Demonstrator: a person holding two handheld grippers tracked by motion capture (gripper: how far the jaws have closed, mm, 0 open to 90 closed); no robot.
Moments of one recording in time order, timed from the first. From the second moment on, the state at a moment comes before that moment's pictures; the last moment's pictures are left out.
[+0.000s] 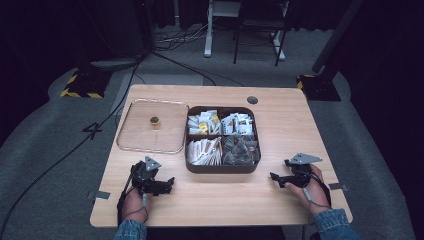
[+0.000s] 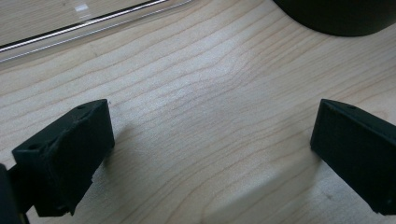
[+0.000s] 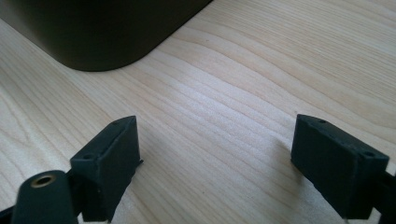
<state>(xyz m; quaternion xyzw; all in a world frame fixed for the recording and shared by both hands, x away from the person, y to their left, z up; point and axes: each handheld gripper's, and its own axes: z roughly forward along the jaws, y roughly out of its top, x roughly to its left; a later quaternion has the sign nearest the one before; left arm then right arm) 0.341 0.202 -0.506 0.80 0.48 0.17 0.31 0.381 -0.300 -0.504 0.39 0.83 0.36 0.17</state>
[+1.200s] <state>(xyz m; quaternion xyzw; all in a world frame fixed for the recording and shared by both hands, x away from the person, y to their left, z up) 0.340 0.202 -0.506 0.80 0.48 0.17 0.31 0.380 -0.298 -0.504 0.38 0.83 0.37 0.17</state>
